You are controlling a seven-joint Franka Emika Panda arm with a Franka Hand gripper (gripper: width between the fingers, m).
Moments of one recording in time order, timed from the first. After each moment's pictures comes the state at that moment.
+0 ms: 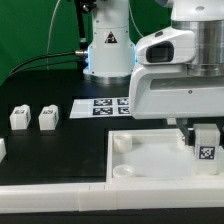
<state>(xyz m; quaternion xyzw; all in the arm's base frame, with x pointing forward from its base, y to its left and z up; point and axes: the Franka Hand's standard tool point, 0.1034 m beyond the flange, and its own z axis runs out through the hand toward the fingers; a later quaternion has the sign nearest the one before) 0.626 0.117 0.070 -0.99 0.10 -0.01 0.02</state>
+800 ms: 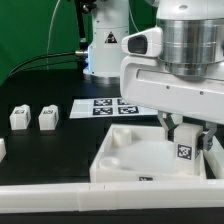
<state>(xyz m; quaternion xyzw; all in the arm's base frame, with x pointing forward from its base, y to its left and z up) 0.624 0.093 0.069 -0.95 0.33 -0.01 0.00</state>
